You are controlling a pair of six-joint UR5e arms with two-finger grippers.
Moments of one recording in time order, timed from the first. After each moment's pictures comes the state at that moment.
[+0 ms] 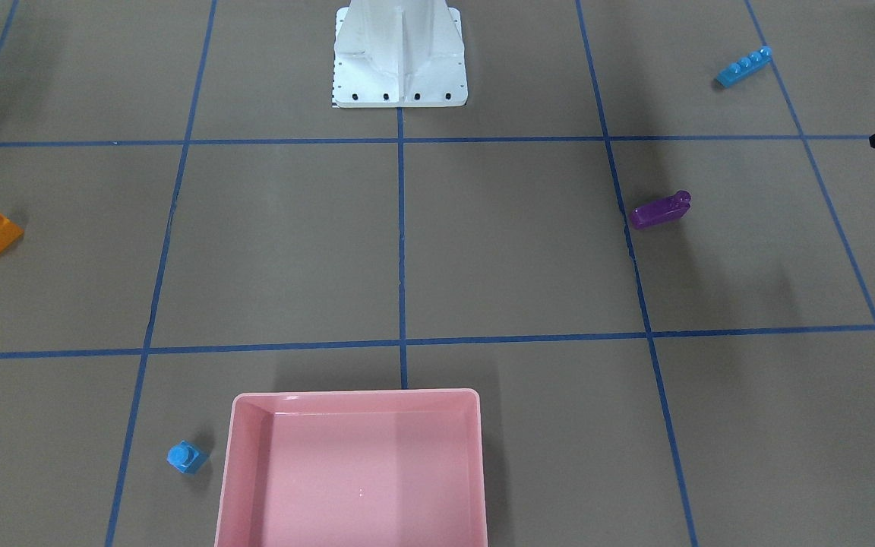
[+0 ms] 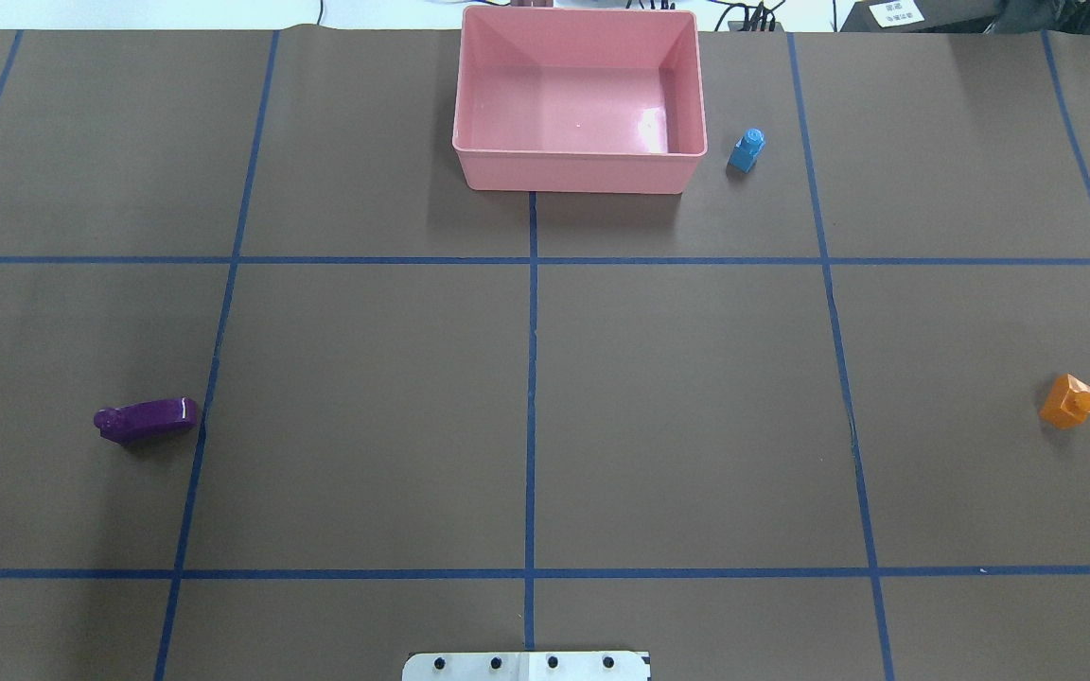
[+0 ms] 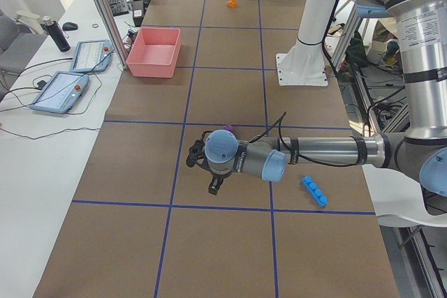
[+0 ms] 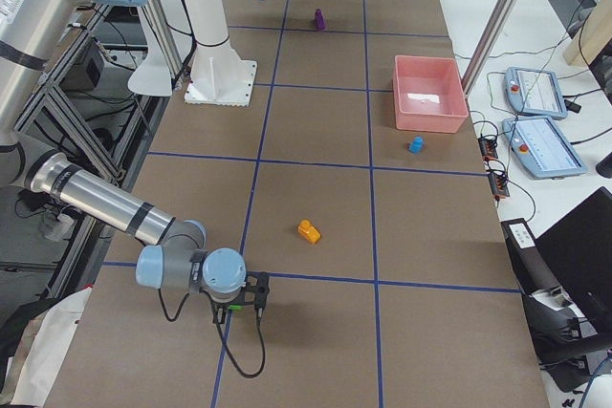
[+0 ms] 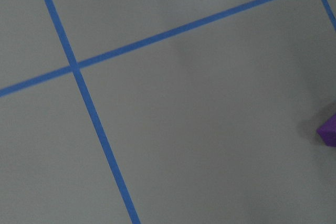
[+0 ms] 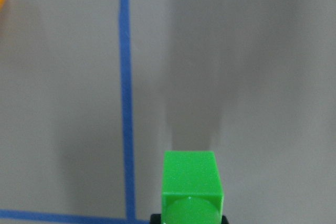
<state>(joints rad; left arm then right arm) -1.45 -1.29 -1.78 -1.88 -2.58 0.07 1.43 -1.95 1.68 -1.32 2.43 0.08</state>
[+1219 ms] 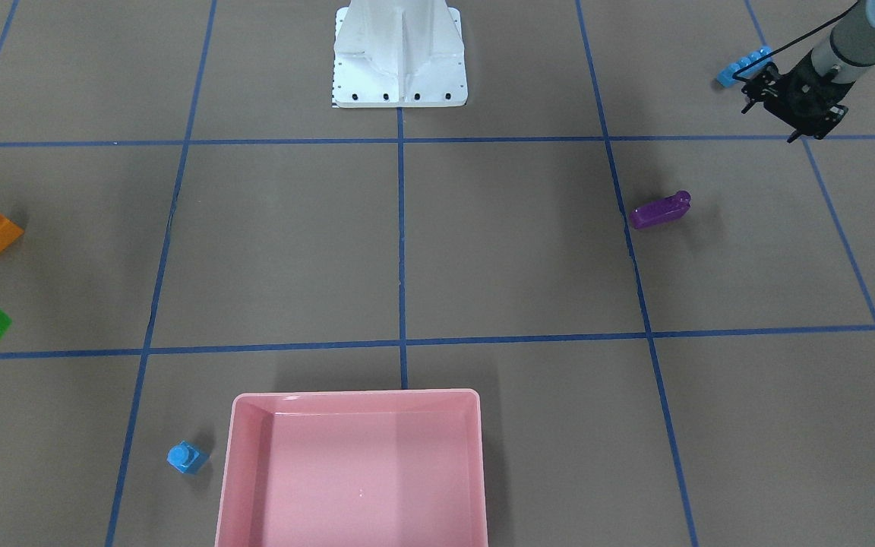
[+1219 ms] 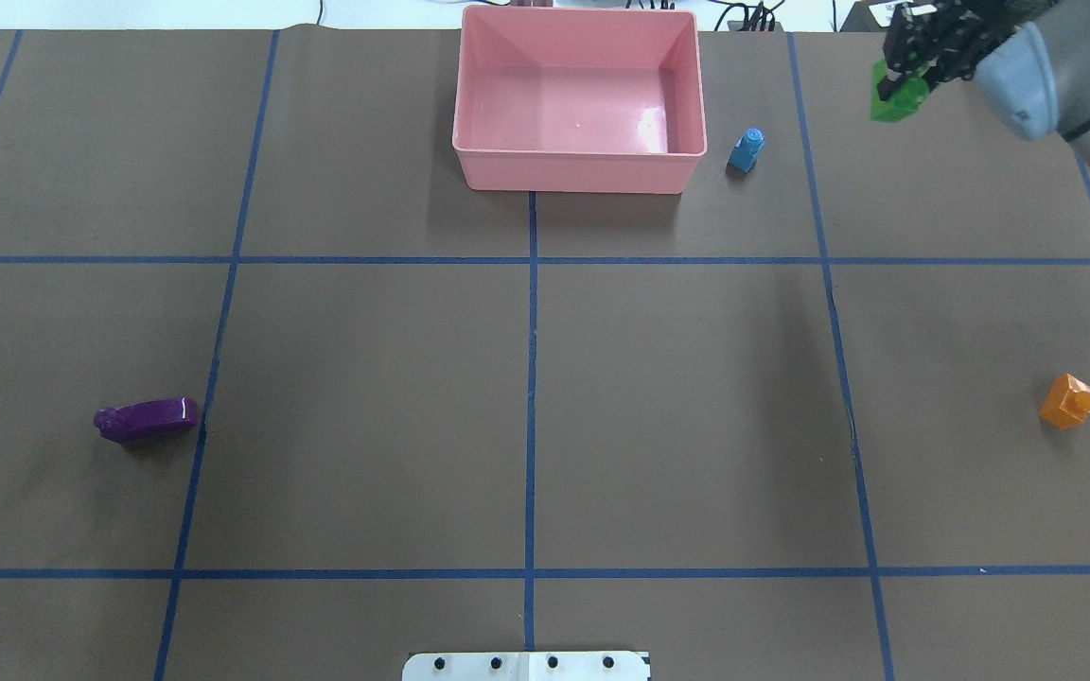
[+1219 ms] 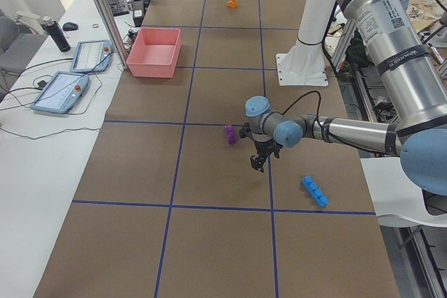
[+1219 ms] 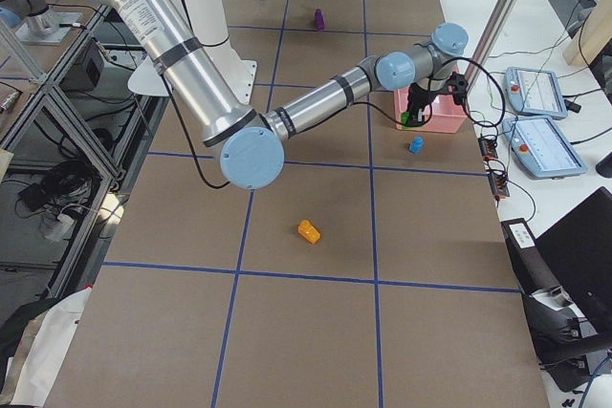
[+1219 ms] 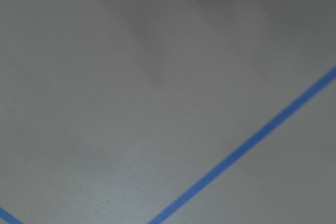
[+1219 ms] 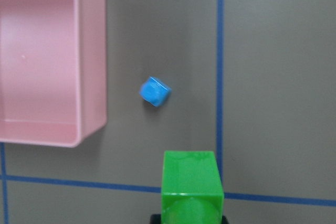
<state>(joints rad) -0.67 -1.07 -2.06 -1.91 -2.14 -0.04 1.20 -0.87 1.40 -1.68 2.44 0.57</state>
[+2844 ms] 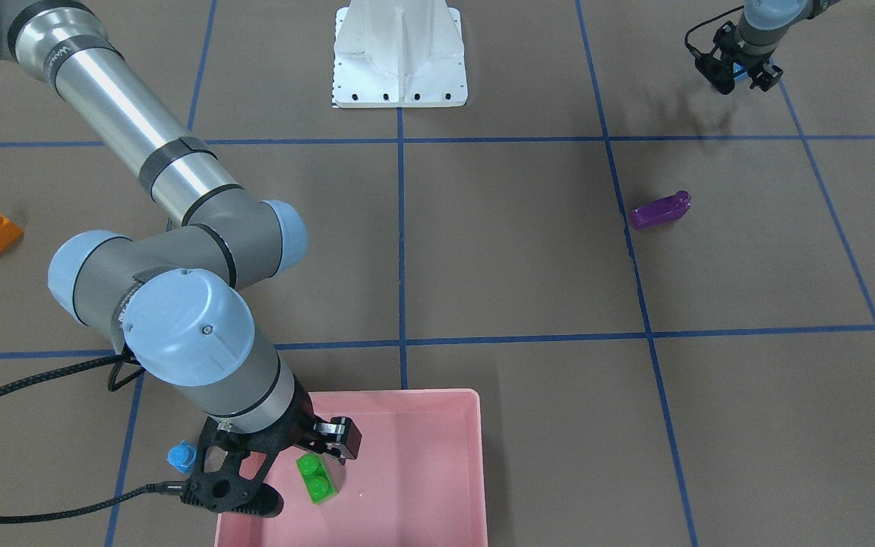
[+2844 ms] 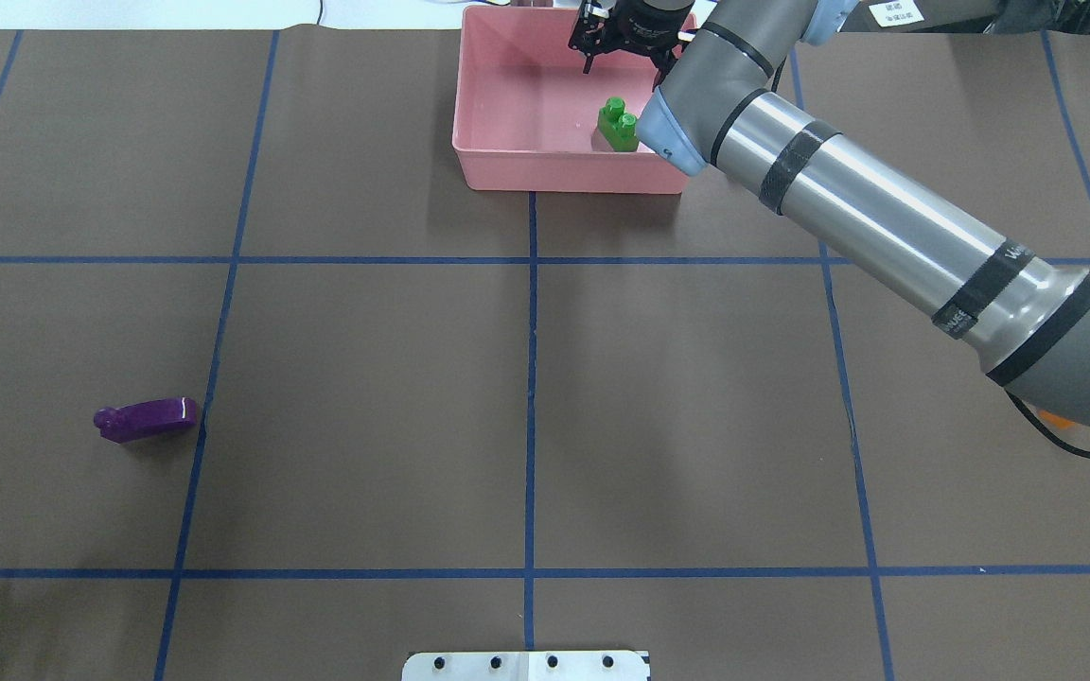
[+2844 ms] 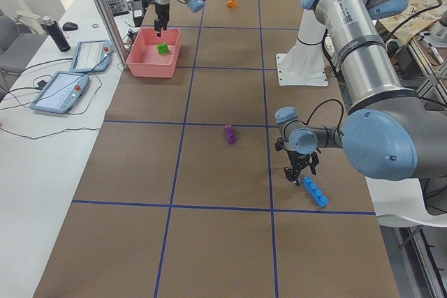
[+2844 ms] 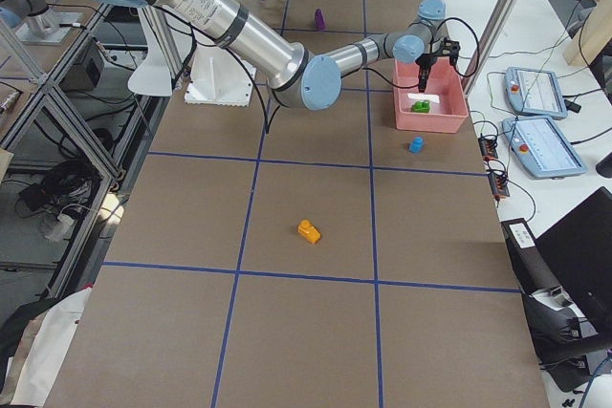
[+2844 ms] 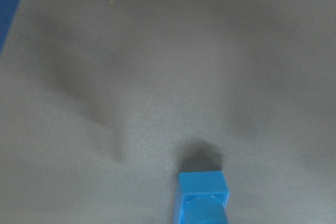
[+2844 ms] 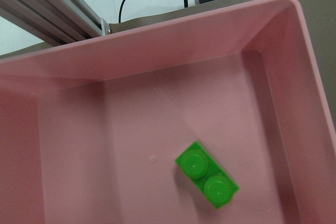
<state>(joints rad) -0.17 -0.95 -2.03 -1.99 -2.01 -0.30 0.93 -0.48 0.85 -1.15 2.08 1.16</state>
